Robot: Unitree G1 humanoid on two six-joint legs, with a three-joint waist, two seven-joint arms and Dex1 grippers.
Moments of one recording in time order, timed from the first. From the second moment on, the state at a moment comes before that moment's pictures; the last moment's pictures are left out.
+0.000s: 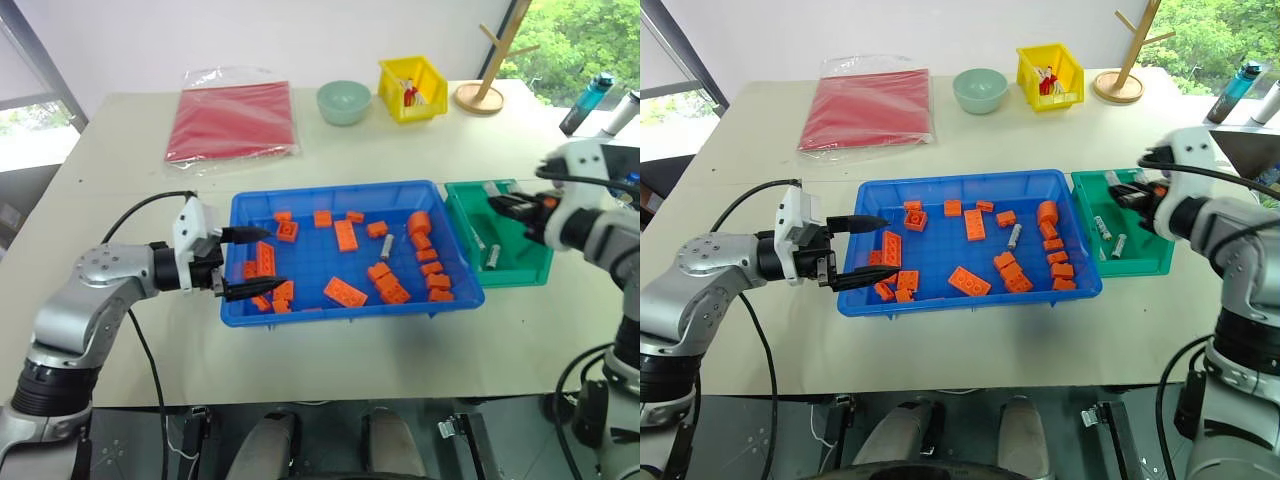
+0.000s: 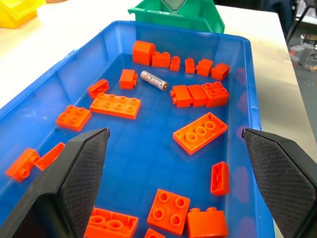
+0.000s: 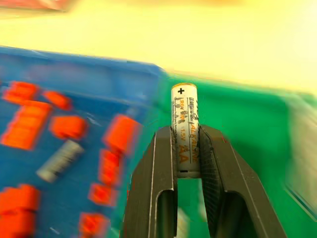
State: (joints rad) left arm -0.32 0.74 0.05 -0.29 -0.58 0.51 -1.06; right arm -0.50 -0.73 -0.45 -0.26 0.35 1.30 0.57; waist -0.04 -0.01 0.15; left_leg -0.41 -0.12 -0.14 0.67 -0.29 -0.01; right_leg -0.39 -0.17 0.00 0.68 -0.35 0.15
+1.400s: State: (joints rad) left arm -0.24 0.73 0.08 -0.42 -0.60 0.54 -0.95; right arm -0.72 -0.72 0.30 0.25 0.12 0.49 1.06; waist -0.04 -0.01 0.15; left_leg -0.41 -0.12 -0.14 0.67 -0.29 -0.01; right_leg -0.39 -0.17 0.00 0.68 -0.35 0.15
